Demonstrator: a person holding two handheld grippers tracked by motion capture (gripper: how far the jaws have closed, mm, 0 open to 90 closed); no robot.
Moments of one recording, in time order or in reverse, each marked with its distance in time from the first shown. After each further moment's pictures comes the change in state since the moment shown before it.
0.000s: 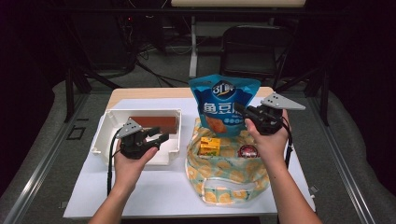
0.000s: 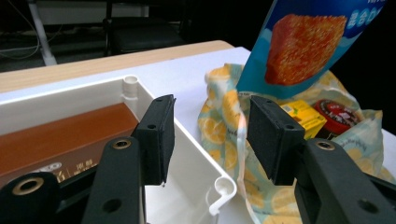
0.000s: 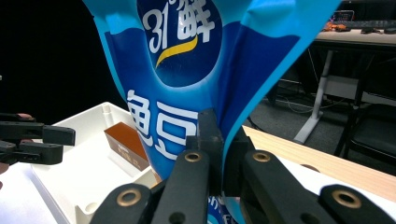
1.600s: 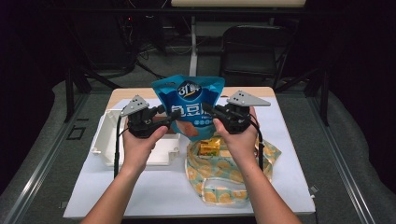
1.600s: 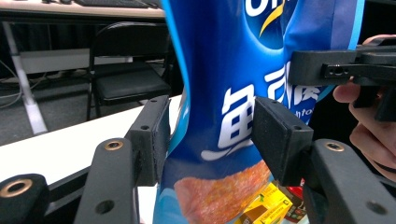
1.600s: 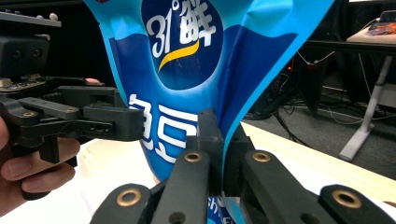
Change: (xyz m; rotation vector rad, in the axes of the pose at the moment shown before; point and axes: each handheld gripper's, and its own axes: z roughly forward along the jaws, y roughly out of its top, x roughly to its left) left arm -0.021 0.067 0.012 -0.129 -0.060 0.047; right arm 0.059 0.012 0.049 -0.011 0.131 0.004
